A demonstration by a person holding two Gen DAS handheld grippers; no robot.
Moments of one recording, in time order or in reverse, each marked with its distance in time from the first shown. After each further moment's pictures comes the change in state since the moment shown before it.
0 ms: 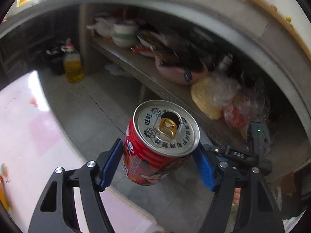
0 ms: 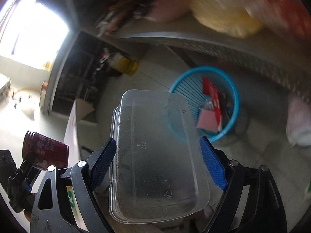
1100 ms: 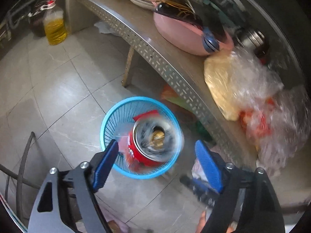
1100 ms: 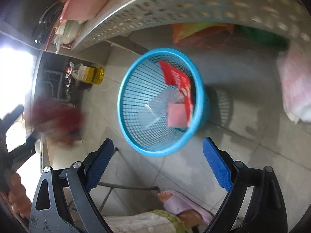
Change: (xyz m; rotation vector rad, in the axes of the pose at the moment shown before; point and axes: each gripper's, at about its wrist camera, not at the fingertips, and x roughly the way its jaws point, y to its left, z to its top) left arm 0.188 -0.018 0.047 -0.144 0.260 -0.029; right arm 0.049 -0.090 -0.021 0.176 -0.025 -0.128
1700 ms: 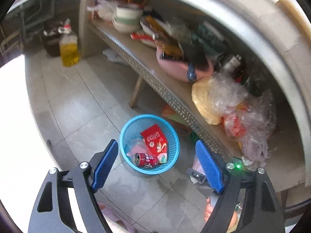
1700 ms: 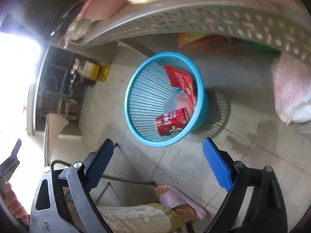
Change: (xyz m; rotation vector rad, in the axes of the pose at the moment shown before) left arm -0.157 0.028 -0.068 0.041 -0.234 -0.025; right arm -0.033 0.039 -0.020 -0.138 -0.042 -0.002
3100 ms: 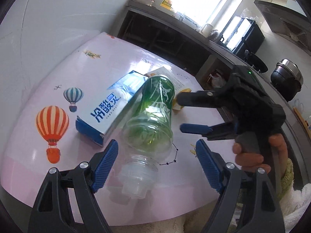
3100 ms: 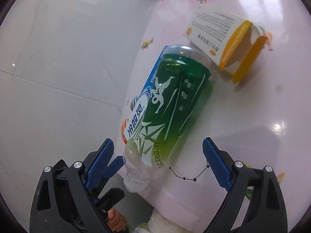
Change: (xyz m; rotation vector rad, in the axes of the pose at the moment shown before) left arm -0.289 0.234 -0.340 -0.561 -0.512 0.321; right arm 0.093 0.445 -0.304 -0.923 0.824 0.394
